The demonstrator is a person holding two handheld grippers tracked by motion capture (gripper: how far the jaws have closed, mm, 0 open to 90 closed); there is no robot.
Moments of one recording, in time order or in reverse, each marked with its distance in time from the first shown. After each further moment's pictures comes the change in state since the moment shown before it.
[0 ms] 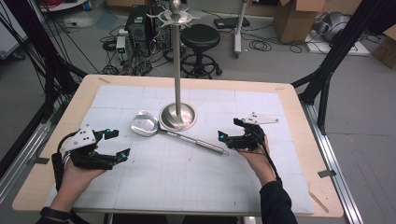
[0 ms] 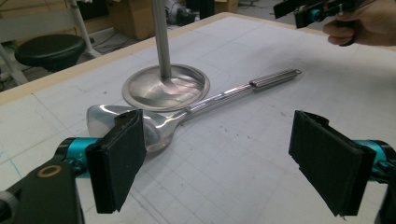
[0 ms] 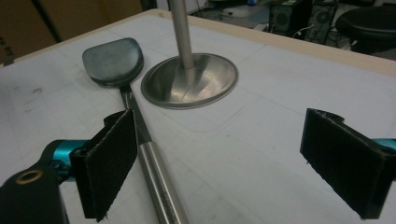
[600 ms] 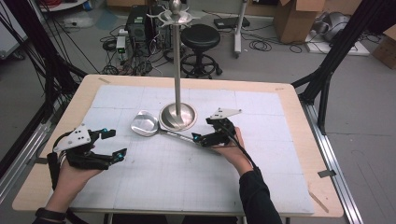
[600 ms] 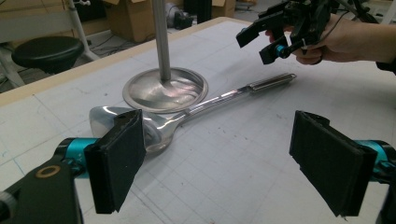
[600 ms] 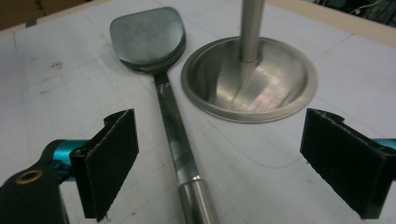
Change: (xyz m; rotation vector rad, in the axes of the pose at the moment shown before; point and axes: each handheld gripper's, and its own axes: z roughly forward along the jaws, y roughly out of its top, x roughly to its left) left arm 0.002 0.001 -0.004 -0.001 -0.015 -0.003; right arm 0.034 0.017 0.074 0.148 0.133 -0.090
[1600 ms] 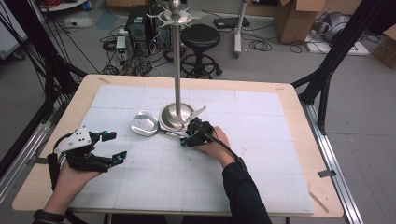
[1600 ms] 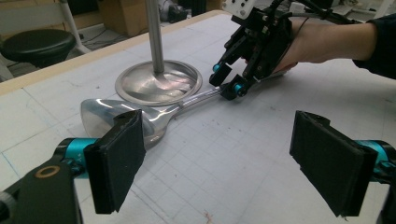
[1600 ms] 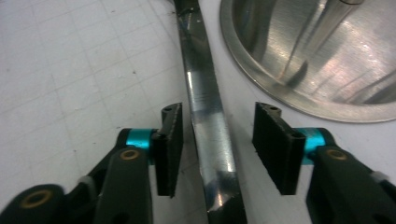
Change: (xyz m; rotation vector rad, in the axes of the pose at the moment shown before) left arm 0.000 -0.003 -0.002 0.016 -0.014 -0.006; right arm 0.016 0.014 0.064 0.348 0.040 -0.144
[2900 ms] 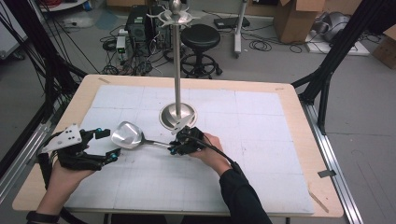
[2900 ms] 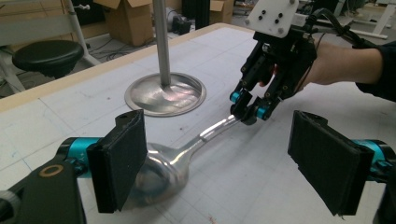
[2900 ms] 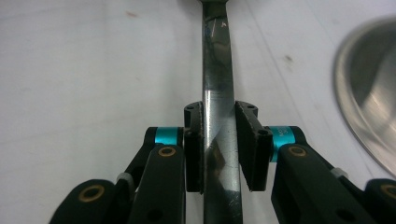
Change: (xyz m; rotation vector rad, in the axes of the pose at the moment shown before) left arm 0.002 0.013 -0.019 -0.045 0.015 0.005; right arm 0.046 0.019 -0.006 -0.068 0.199 -0.204
